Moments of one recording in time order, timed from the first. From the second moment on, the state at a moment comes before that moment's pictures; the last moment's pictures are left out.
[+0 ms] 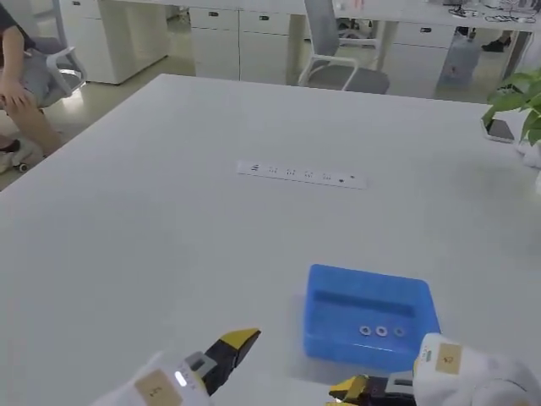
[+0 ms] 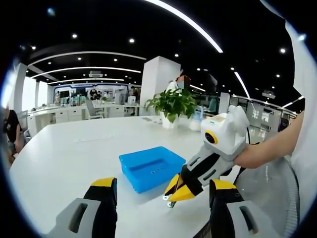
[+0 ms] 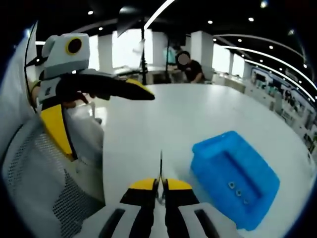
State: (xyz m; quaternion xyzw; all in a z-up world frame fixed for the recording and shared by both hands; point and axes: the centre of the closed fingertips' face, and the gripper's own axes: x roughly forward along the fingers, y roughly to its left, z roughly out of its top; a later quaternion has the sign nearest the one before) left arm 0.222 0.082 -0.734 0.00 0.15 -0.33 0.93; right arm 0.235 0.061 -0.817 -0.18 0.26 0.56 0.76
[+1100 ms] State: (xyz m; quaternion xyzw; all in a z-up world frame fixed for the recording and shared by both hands) left arm 0.221 0.082 -0.734 0.00 0.15 -0.33 0.93; right arm 0.259 0.054 -0.761 -0.14 0.23 0.54 0.80
